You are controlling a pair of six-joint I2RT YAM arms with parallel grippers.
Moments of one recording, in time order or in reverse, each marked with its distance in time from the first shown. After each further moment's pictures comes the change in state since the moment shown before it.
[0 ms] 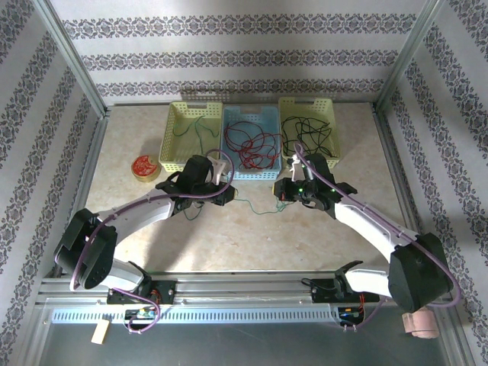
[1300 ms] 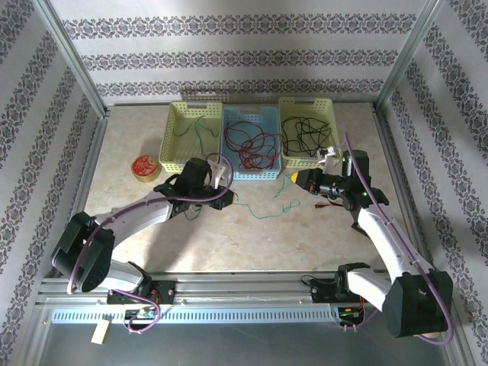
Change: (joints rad) left arm 0.000 -0.027 -0.032 -0.015 0.035 0.035; right arm -0.329 -0.183 -0.035 -0.002 -0.404 0.067
